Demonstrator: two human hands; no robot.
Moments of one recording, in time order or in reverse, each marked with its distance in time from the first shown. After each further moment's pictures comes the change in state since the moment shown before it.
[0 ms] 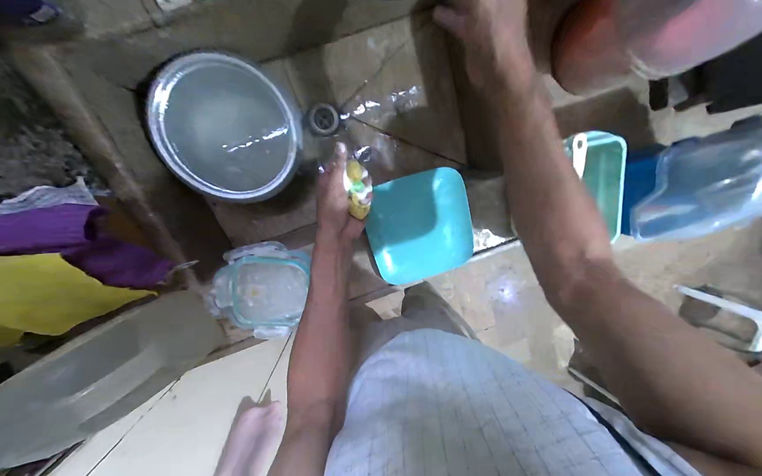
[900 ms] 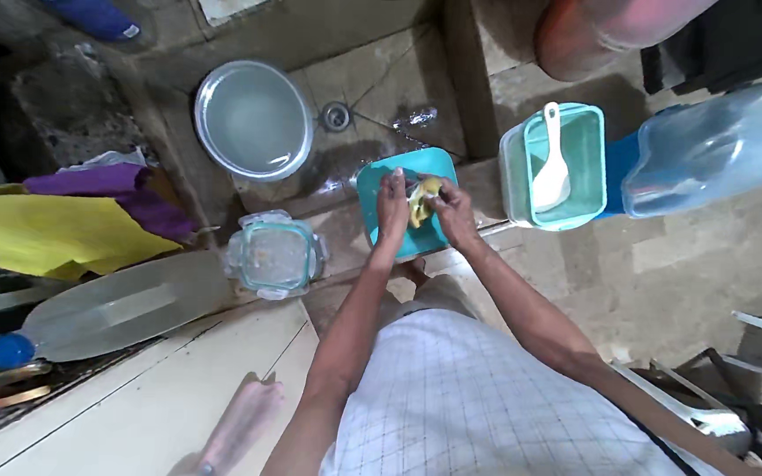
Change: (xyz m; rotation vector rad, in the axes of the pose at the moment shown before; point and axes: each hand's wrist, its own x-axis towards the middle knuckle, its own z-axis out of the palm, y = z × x) left_hand -0.056 -0.104 0.047 0.723 0.192 0.128; right_hand -0.263 0.118 -0.033 0.021 -0.140 -0.037
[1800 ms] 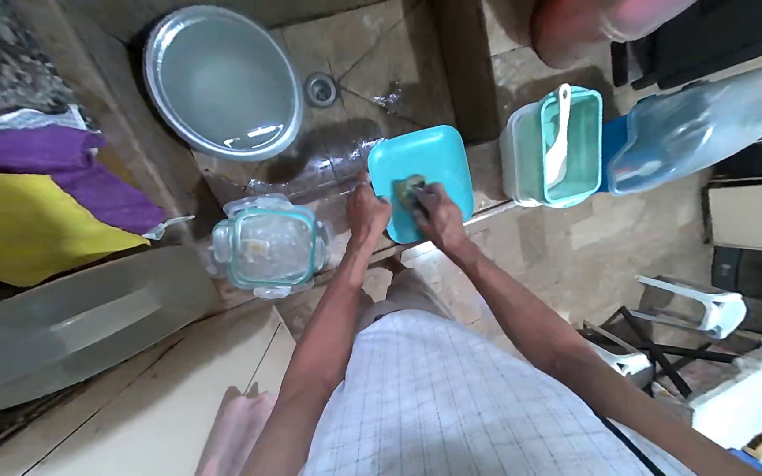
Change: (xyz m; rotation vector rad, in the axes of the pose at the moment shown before) left_hand 0.003 -0.019 -0.086 0.683 -0.123 -0.076; right_hand -0.032 0.016 0.052 -1.073 -0.058 -0.007
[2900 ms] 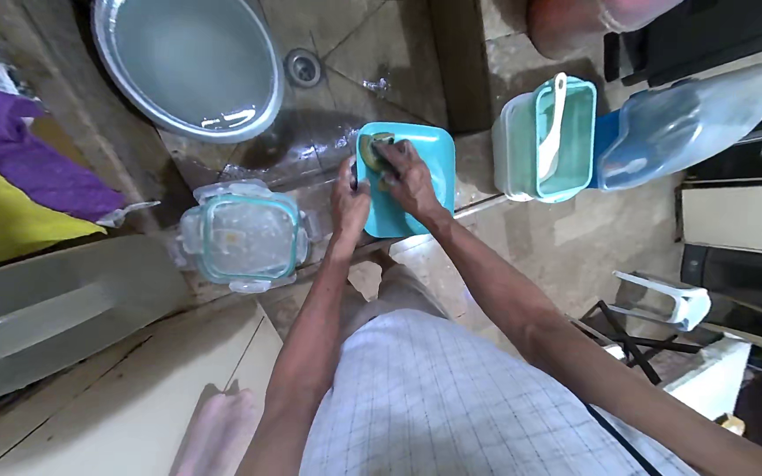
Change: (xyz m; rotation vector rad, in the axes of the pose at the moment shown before) left_hand 0.003 -0.027 0.013 -0.473 0.033 0.103; right_hand 0.057 -0.024 0.014 0.227 0.108 -0.142
